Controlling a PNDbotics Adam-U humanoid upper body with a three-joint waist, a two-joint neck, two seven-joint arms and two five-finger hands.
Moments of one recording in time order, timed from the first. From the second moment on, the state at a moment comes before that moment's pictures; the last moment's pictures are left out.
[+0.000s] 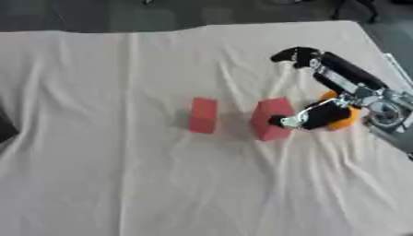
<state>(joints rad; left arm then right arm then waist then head) -0.38 0.49 -0.24 -1.91 0.34 0.07 0.16 0.09 -1.18 -0.03 -1.99 0.04 -0.03 -0.01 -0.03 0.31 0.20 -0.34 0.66</state>
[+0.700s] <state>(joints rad) -0.38 0.50 -0.24 -1.92 0.33 0.07 0.16 0.05 -1.18 -0.12 -1.99 0.05 0.04 0.18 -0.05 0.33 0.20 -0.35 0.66</state>
